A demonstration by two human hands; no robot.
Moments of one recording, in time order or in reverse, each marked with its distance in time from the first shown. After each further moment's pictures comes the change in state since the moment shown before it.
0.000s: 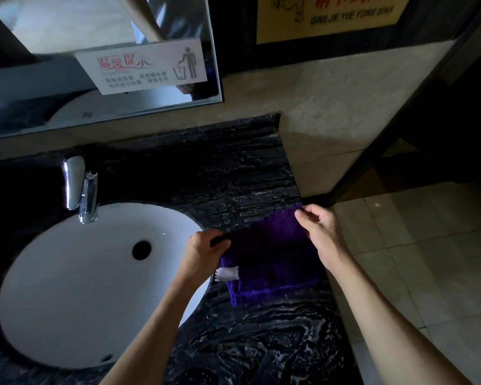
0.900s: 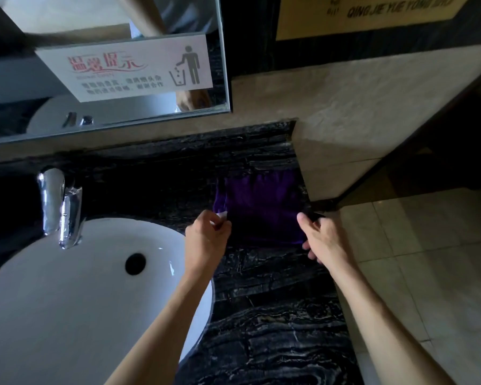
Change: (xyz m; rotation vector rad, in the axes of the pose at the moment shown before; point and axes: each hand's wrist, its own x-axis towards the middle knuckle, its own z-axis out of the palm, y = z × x) left_hand 0.083 0.020 0.006 -0.068 0.294 -0.207; right_hand 0.062 -0.005 0.025 -0.532 -0.004 0.297
